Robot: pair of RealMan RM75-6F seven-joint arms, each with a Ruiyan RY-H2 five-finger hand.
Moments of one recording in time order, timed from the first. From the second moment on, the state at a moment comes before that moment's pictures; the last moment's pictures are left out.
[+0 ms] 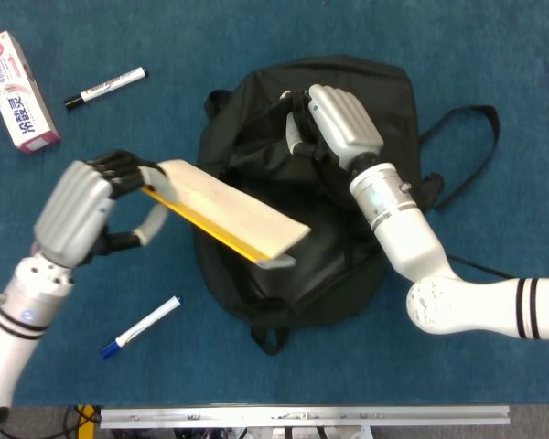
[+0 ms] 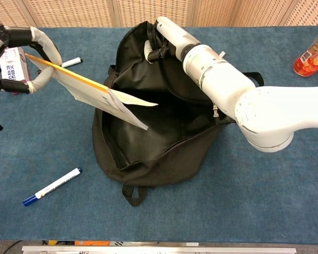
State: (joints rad) left arm -0.40 -1.33 -0.05 -1.61 1.78 1.45 -0.40; right arm 0.98 -1.75 0.43 -1.60 -0.60 1.04 -0.29
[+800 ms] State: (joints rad) left arm -0.53 -1.48 -0.12 -1.62 1.64 1.31 -0.49; right arm 1.03 -1.88 0.53 -1.52 -0.70 1.08 -0.17
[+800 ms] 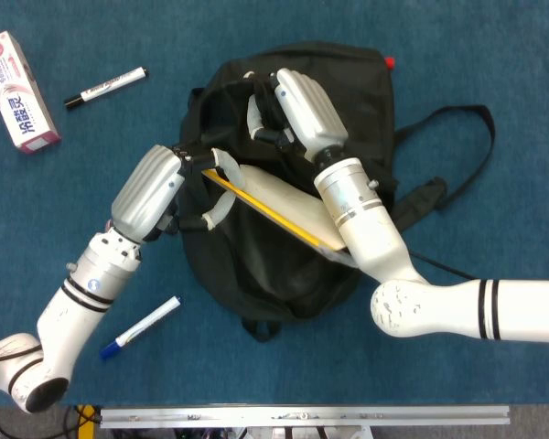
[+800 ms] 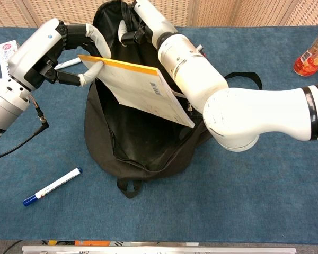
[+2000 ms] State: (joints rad) left arm -0.48 -1.80 -0.13 -1.19 1.57 1.46 -0.15; right arm 1.04 -1.91 0.63 -1.56 -0.67 1.14 -0.14
